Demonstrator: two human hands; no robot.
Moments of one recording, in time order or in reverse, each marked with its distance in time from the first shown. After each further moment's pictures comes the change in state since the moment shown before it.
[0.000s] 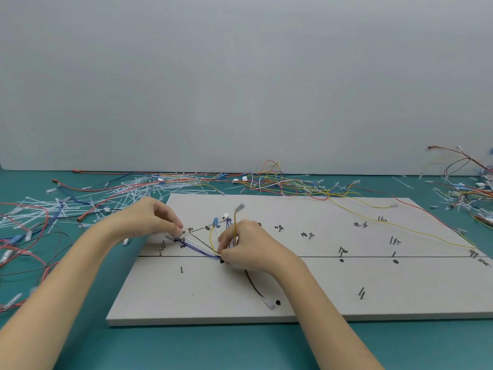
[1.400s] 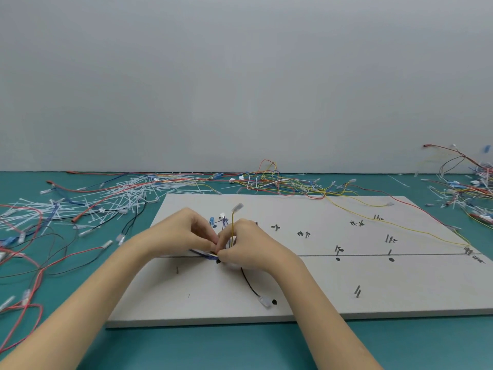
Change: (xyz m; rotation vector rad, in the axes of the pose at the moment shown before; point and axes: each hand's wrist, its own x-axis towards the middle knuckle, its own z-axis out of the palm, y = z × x) left_hand -0.017 0.054 0.056 -0.021 -0.147 0.161; right_hand -0.005 -0.005 -0.007 -0.020 -0.012 -0.010
